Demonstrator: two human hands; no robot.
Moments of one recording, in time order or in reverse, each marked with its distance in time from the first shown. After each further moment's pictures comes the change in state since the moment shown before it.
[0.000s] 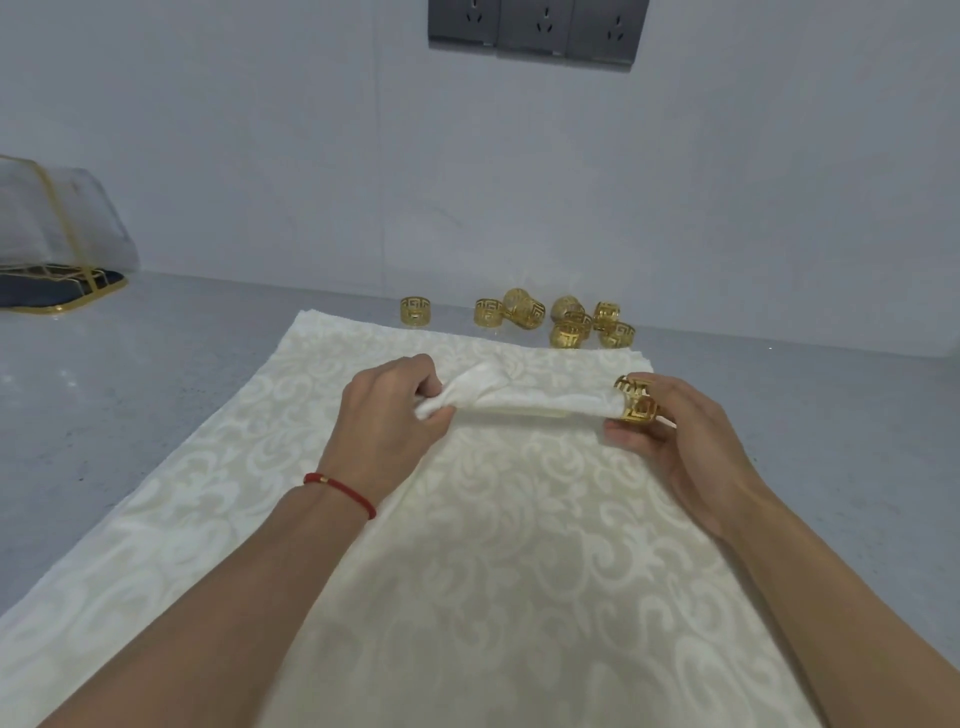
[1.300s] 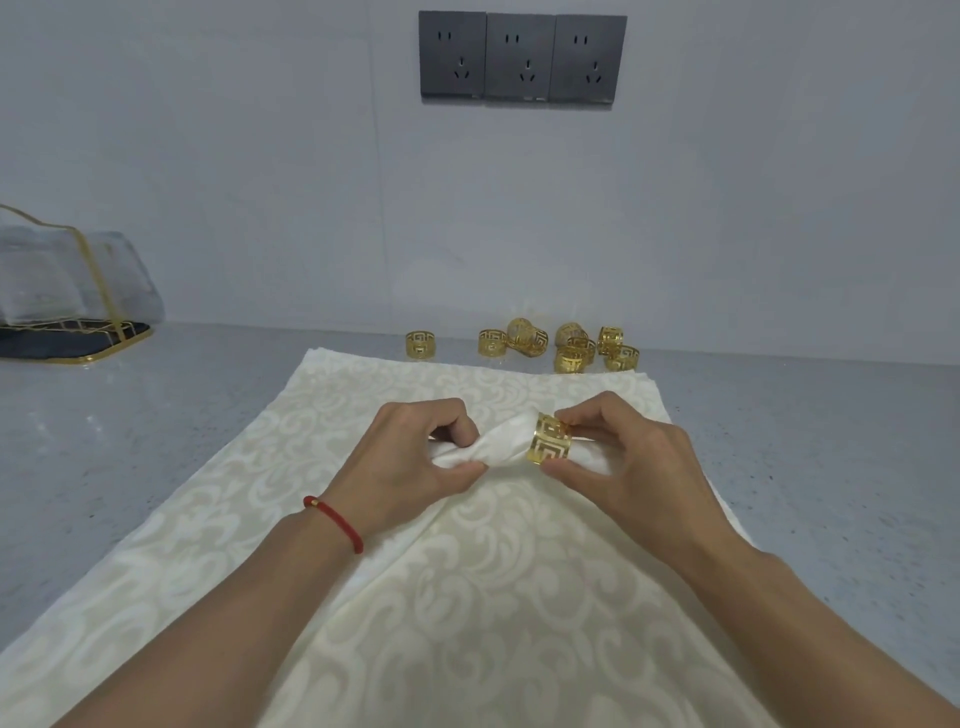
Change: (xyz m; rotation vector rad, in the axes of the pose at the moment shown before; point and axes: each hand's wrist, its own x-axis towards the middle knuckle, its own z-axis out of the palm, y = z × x) left_hand -0.007 0.017 -0.007 -0.243 -0.268 0.052; right_hand -0.042 -0.001 0.039 -0.911 -0.145 -0.568
